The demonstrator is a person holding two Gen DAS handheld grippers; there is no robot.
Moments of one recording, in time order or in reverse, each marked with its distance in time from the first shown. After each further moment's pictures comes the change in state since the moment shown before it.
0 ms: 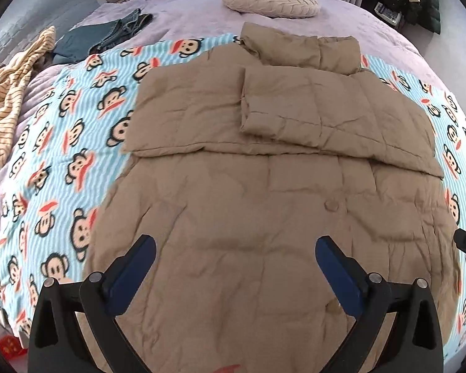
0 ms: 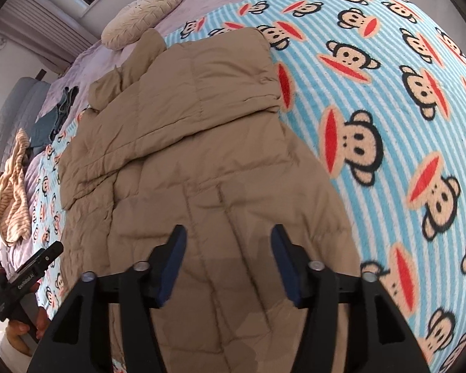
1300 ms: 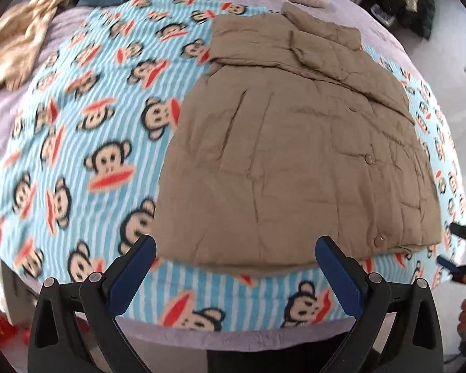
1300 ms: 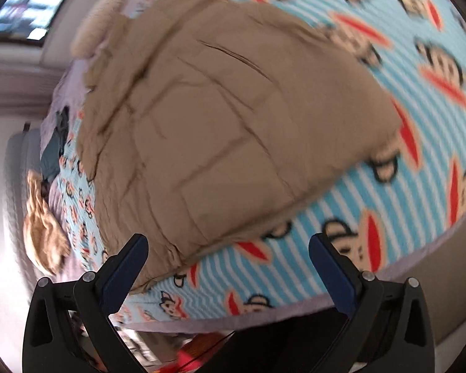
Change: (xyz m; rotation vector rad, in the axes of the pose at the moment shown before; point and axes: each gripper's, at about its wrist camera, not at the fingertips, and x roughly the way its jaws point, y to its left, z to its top) left arm -0.073 0.153 -0.142 -0.079 0.112 -0.171; right arm -0.047 0.003 -0.171 0.432 0.152 0.108
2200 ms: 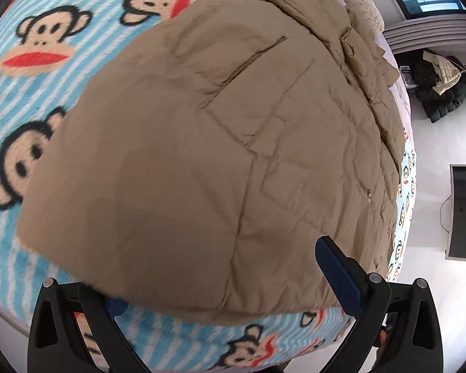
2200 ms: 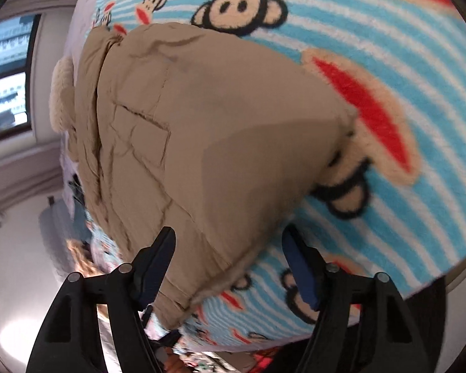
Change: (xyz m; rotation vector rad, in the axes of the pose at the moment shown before) left arm 0.114 0.014 -0.004 -0.410 0.144 -0.339; right arm 0.036 -0.100 0.040 0.352 0.014 0.217
